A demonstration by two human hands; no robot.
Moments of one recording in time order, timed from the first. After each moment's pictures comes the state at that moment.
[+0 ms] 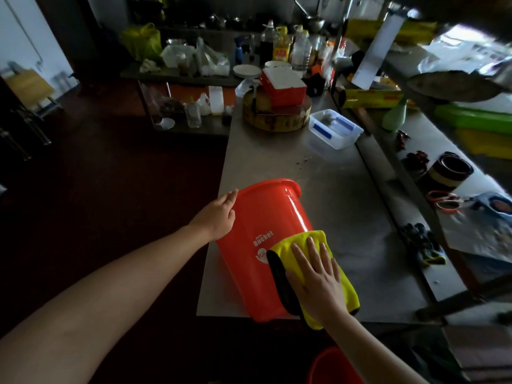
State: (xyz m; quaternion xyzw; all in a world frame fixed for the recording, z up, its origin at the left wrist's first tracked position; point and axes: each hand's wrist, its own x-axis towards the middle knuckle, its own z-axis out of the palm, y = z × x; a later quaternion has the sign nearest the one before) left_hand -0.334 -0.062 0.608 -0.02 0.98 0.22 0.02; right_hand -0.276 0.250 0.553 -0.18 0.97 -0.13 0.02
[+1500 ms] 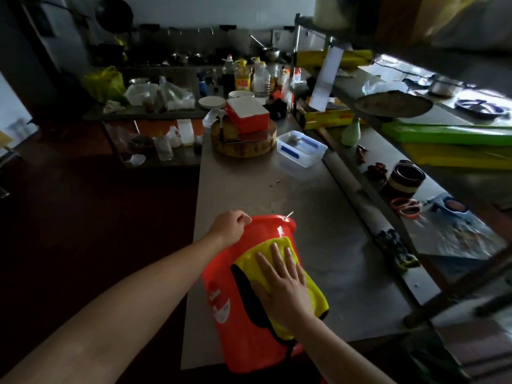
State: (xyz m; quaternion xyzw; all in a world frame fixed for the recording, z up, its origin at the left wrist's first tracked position) left_hand -0.425 0.009 0.642 -0.03 0.94 0.34 0.00; right_hand -0.307 0.210 0.587 -0.18 0.97 -0.14 0.02
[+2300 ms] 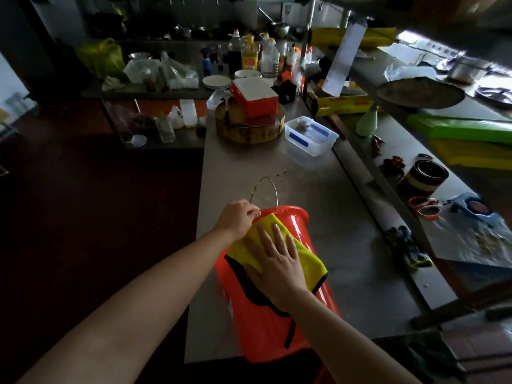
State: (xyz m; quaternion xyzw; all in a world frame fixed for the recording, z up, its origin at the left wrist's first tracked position) left_hand -0.449 0.001 0.634 0.04 0.95 0.30 -0.05; right_hand -0.366 0.167 0.592 -0.24 0.97 -0.06 0.00
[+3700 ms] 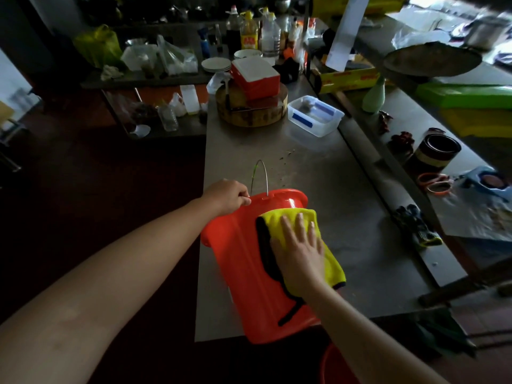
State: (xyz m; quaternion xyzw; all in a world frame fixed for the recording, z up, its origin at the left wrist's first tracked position) left_hand -0.458 -0.028 0.661 0.05 0.98 0.16 0.08; right_hand -0.358 0.199 0.576 -0.06 0.98 -0.18 0.04
